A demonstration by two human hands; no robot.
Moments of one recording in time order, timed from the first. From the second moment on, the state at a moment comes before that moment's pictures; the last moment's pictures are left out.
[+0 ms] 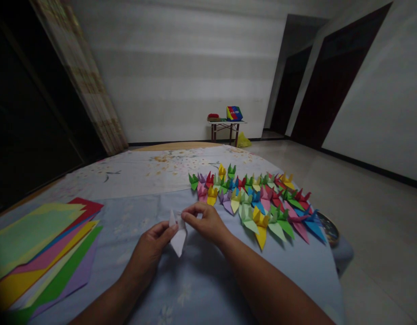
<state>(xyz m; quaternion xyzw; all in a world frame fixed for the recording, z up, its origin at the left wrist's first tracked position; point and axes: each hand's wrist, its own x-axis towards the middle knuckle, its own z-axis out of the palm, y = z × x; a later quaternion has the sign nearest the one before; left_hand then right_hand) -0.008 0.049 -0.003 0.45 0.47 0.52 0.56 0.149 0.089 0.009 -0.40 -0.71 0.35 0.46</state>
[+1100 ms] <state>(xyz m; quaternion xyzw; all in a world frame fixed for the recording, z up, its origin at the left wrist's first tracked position) -0.006 0.049 -0.004 0.41 0.40 0.49 0.66 0.153 0.081 0.024 -0.37 -0.85 0.13 0.36</state>
